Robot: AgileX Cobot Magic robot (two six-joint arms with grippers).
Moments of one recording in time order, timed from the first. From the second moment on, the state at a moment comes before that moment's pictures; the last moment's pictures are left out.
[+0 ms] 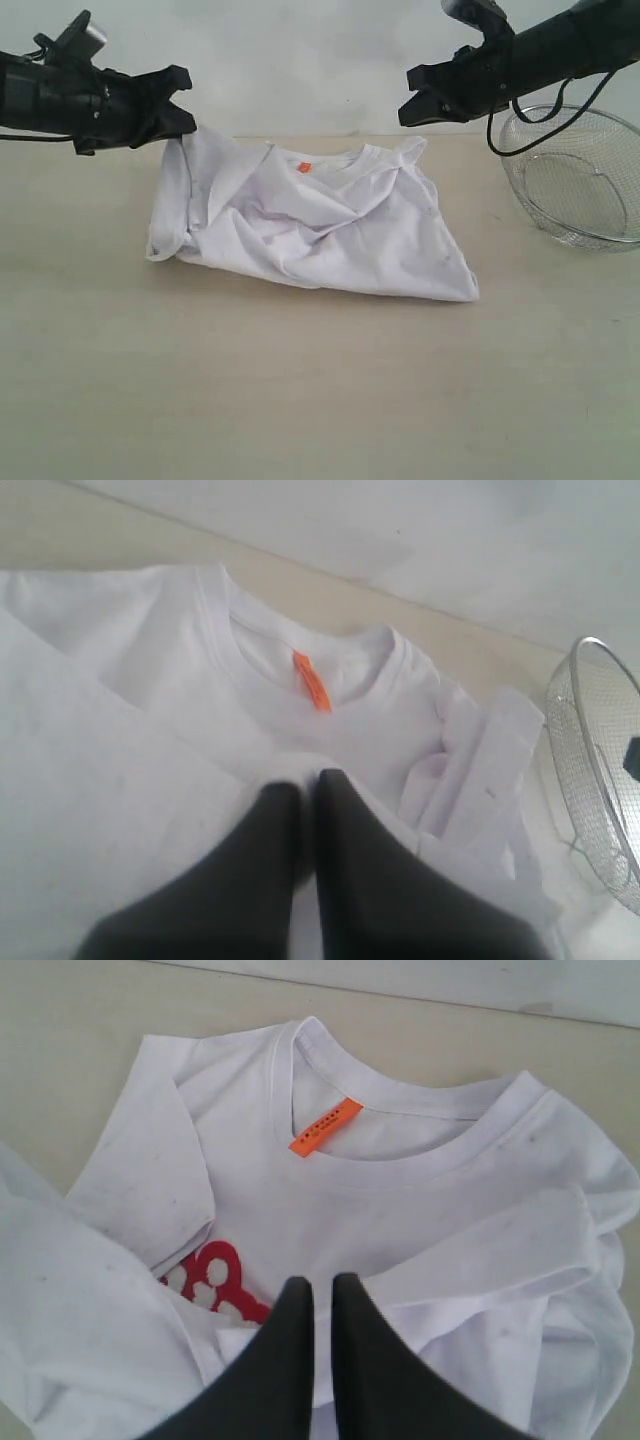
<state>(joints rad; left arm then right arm) -0.08 1.94 -1.27 -1.48 0.46 1.03 -0.07 2.19 -1.76 1.03 0.86 -0.91</state>
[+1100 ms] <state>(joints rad) -0.05 2.26 -1.52 -1.46 0.34 1.10 -0.07 2.19 -1.76 0.98 0.98 -0.91</state>
